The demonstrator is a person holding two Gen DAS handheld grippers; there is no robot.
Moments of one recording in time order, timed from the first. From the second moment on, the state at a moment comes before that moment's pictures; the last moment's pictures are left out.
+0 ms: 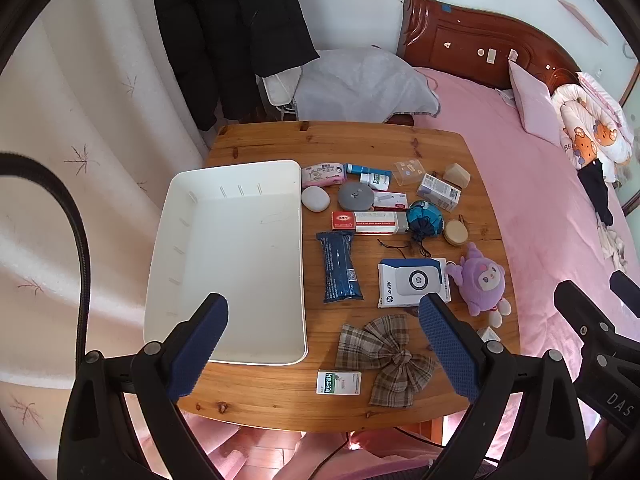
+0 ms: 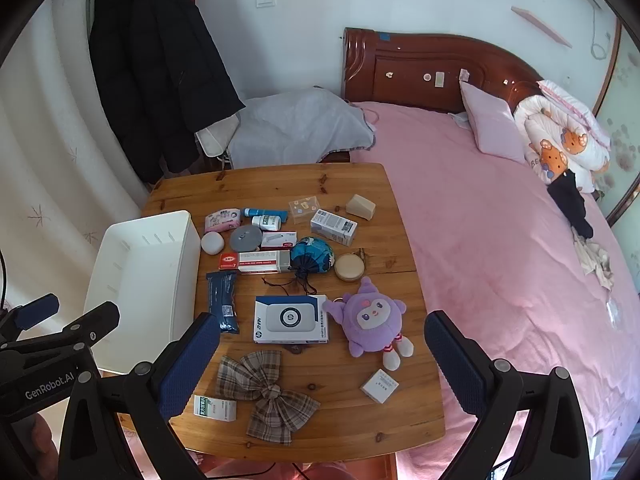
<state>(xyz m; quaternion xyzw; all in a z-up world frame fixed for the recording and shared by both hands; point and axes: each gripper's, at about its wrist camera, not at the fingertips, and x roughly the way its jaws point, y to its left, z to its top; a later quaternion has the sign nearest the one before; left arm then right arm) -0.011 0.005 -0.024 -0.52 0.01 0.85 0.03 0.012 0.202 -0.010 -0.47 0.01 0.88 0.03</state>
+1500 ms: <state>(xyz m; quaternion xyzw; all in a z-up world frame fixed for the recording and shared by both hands) -0.012 0.014 -0.024 -0.53 0.03 0.85 0.05 0.016 0.207 -0.018 -0.48 0.02 0.88 0.03</state>
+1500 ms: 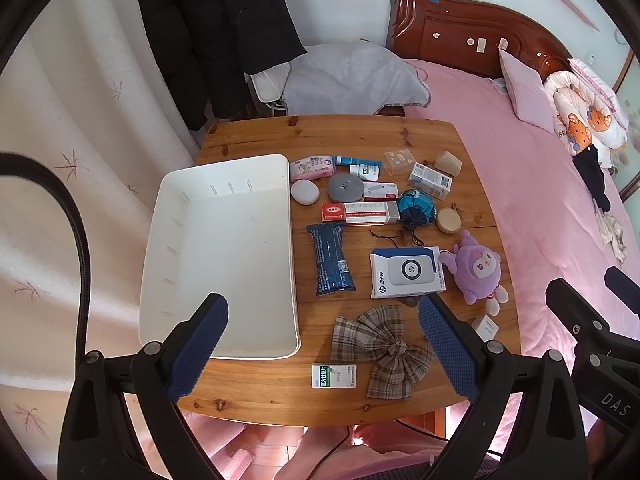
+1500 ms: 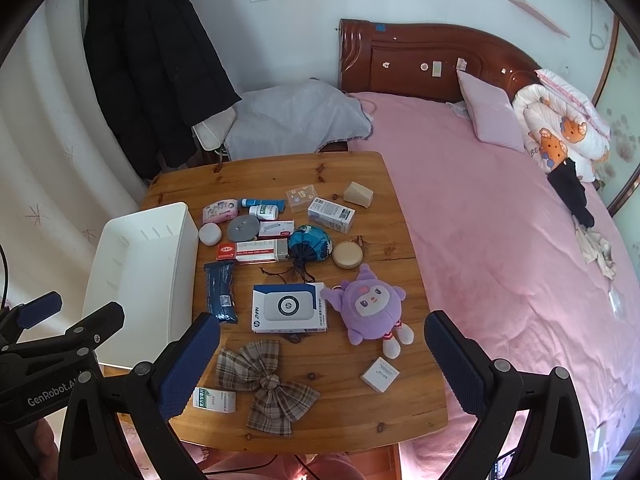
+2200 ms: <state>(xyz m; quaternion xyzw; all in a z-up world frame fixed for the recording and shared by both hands) 0.007 0.015 -0.031 -0.53 0.00 0.84 0.04 0.023 0.220 -0.028 -0.49 0.01 0.87 0.01</state>
